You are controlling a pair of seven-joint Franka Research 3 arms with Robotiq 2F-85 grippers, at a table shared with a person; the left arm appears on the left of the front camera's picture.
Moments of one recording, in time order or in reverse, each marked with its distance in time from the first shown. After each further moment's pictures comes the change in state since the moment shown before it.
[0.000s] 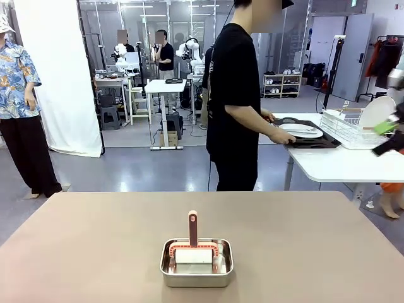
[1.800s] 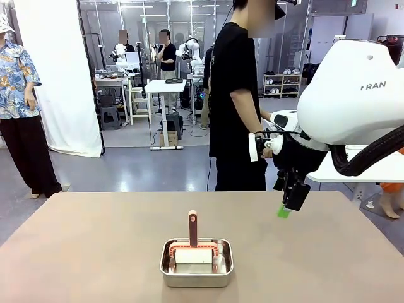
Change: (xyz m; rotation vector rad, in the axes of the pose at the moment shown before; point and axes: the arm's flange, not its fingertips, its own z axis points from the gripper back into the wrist) left arm 0.000 0.000 0.000 0.000 0.000 0.000; right arm 0.023 0.106 -0.261 -0.596 0.469 0.865
